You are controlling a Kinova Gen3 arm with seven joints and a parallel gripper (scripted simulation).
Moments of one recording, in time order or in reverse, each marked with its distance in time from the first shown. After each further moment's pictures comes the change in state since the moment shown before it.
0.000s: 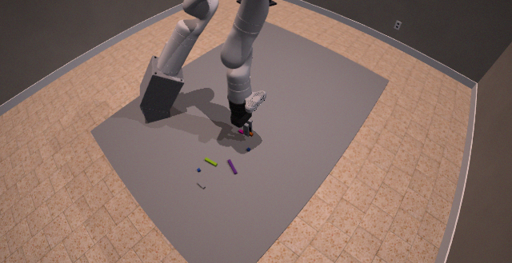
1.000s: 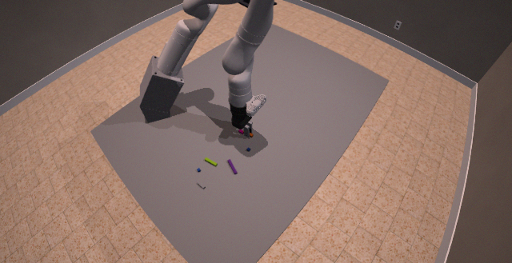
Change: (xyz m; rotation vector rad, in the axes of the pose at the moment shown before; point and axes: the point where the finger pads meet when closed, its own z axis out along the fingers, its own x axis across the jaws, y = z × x) arm -0.011 0.008 0.025 -0.022 -0.018 -0.015
